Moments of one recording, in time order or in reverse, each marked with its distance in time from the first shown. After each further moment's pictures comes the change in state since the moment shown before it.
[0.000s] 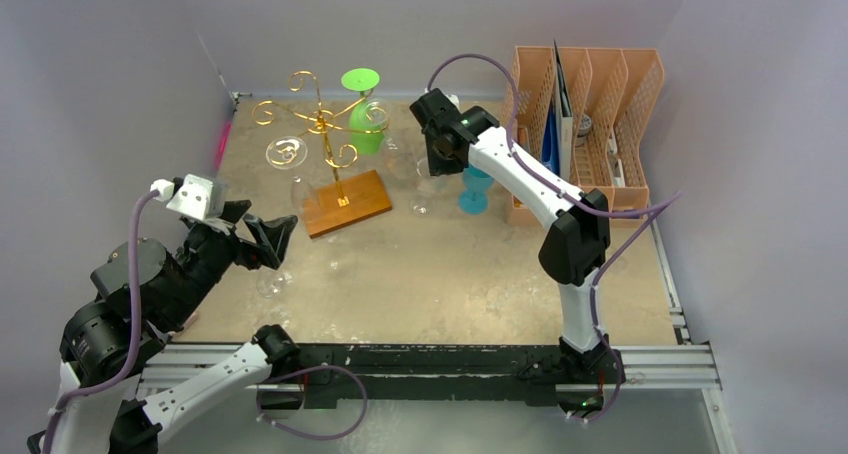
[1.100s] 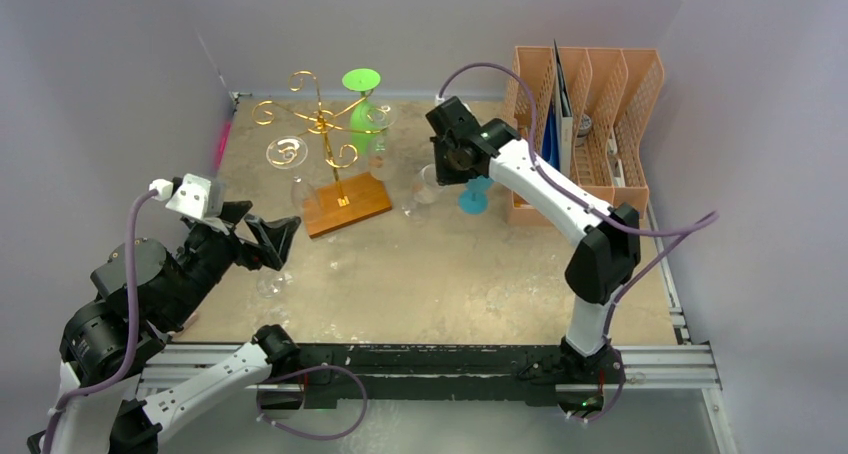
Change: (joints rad) left arm 0.000 0.000 0.000 -0.001 0.009 -0.027; right arm 0.000 -0.174 -0.215 0.100 -0.110 0.016
